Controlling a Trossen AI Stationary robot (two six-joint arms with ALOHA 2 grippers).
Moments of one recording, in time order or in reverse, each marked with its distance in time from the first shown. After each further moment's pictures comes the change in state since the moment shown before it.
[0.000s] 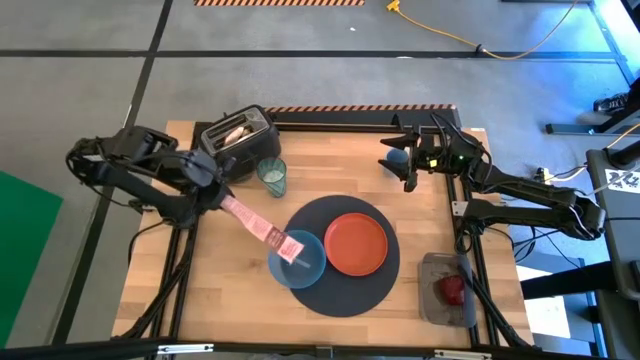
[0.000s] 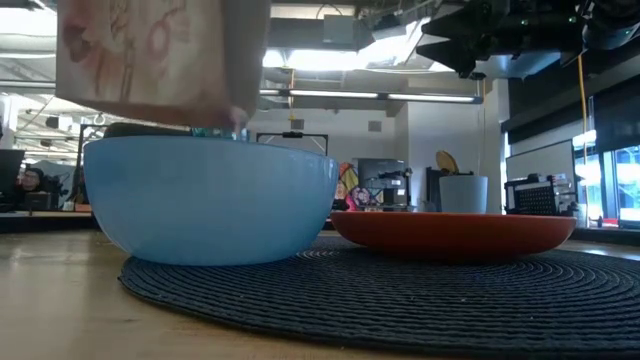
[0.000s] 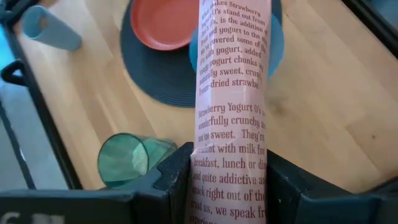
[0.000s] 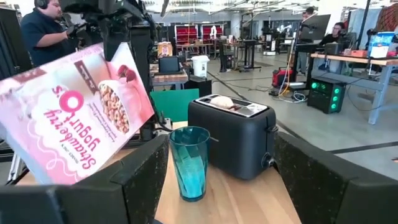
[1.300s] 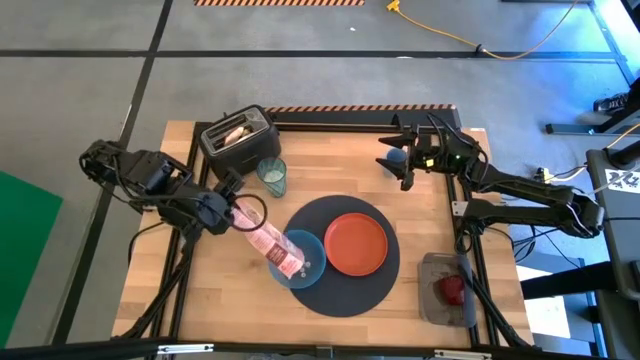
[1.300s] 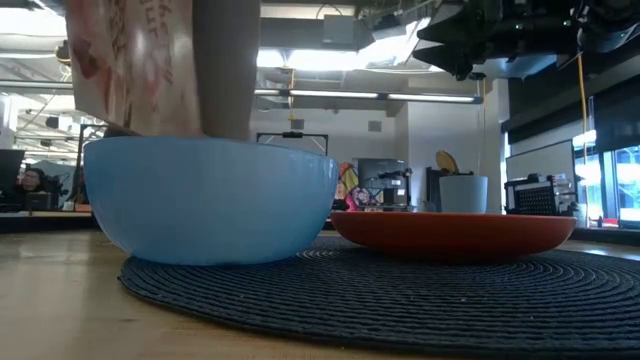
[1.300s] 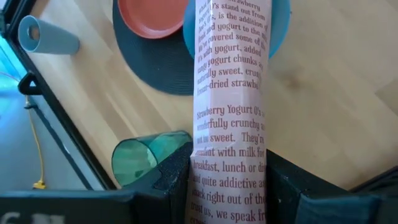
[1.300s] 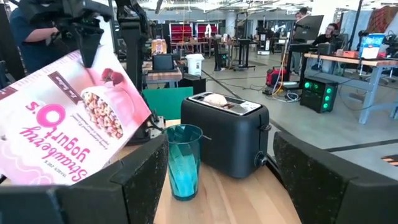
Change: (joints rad) left arm -0.207 0.105 0.000 -0.037 -0.208 -0.026; right arm 0.000 0.039 0.000 0.030 0.026 -0.020
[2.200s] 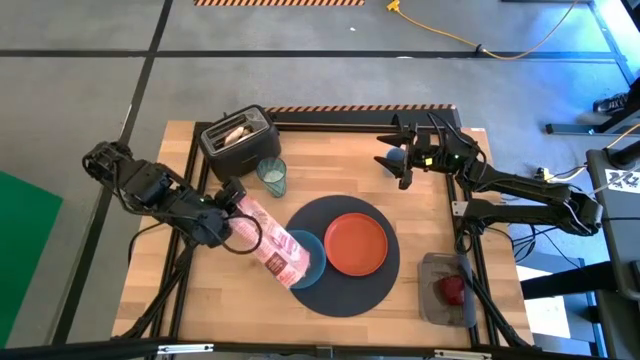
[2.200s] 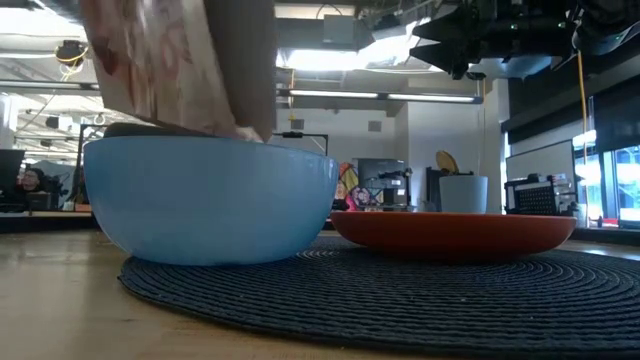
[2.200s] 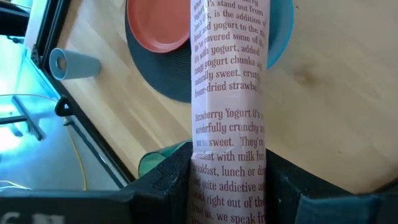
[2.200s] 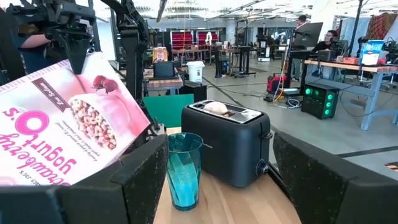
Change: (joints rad) left arm -0.110 0.042 0.033 0.000 -0.110 0.045; right arm 0.001 0.027 0.000 0.062 -0.001 0.016
